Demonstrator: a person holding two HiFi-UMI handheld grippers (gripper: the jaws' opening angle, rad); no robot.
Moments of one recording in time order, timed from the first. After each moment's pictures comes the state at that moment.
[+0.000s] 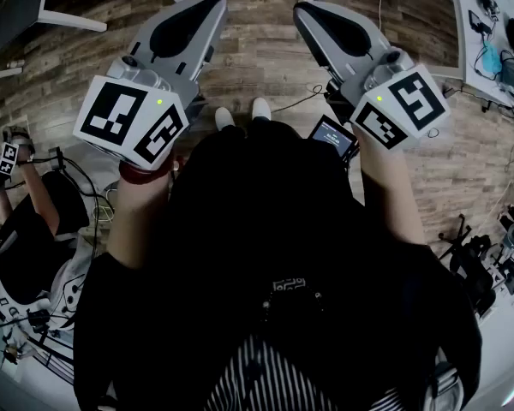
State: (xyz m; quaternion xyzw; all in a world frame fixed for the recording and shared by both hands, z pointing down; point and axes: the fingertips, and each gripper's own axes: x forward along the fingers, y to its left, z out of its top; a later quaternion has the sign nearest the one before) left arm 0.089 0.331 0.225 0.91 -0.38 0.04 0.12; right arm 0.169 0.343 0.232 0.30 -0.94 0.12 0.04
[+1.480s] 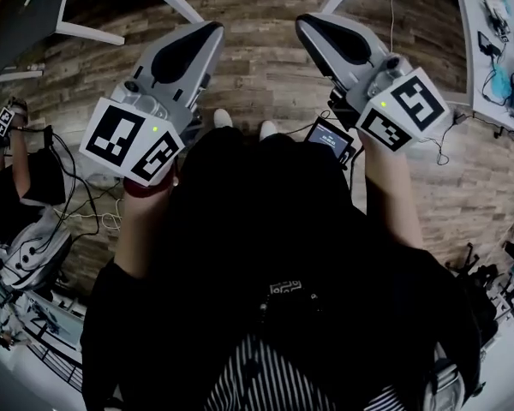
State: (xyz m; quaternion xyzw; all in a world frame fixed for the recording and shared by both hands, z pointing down) left arm 0.127 0.312 0.219 0.92 -0.38 0.05 0.10; right arm 0.215 0.304 0.231 0.25 -0.96 0.12 0.00
